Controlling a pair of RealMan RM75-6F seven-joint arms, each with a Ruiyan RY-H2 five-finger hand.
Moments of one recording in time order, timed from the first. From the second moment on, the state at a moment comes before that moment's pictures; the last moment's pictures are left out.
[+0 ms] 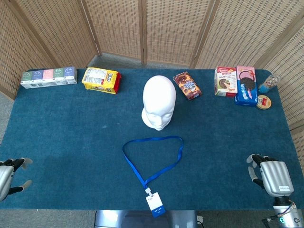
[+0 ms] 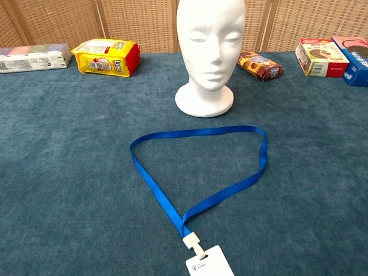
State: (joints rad) left arm -0.02 -1.01 0.06 -1.72 1.55 1.46 0.08; right arm 0.08 -1.14 0.02 -1.67 -1.56 1.51 -0.15
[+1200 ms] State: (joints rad) left arm -0.18 -0.91 -0.01 -1.86 1.53 1.30 0.16; right arm 0.44 -1.11 0.08 -1.74 -1.70 1.08 -0.05
